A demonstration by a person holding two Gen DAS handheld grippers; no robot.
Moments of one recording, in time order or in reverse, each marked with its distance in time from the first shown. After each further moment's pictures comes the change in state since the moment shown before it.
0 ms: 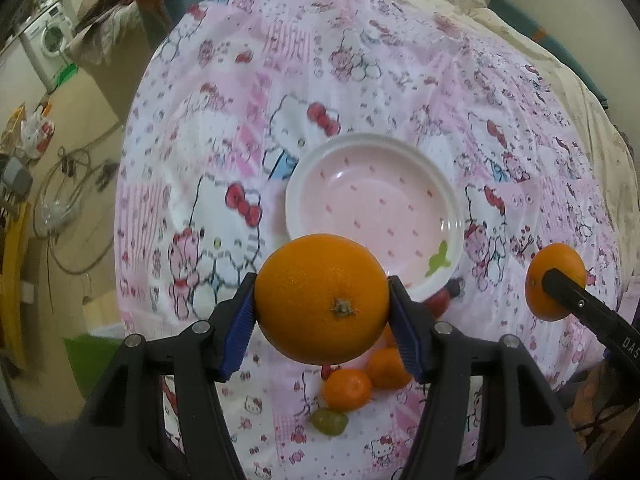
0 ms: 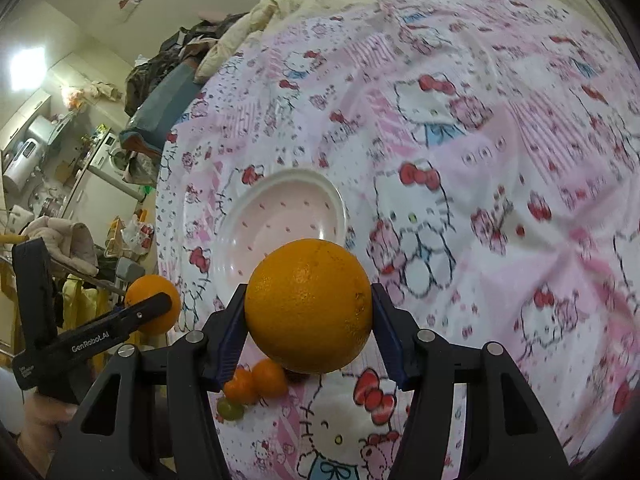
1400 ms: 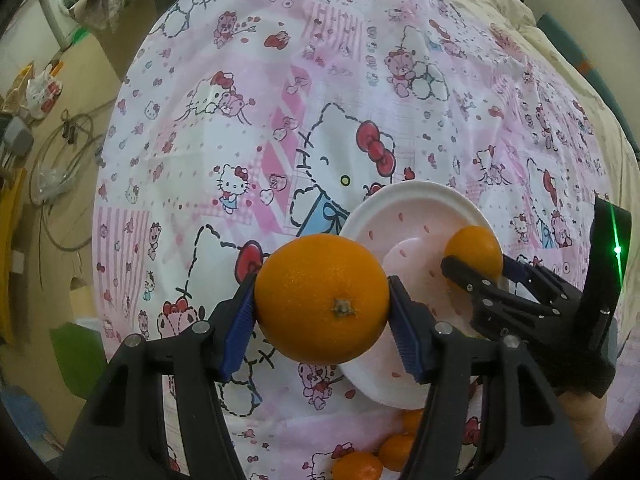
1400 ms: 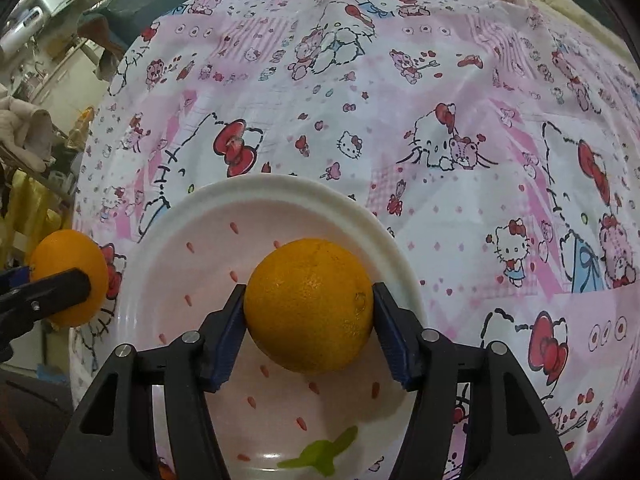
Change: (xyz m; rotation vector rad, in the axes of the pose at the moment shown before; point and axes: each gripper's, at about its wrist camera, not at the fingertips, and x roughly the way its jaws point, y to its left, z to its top) left arm 0.070 0.041 0.065 -0.143 0.068 0.002; right arm 0.187 0.042 0.075 -0.345 0.228 -0.137
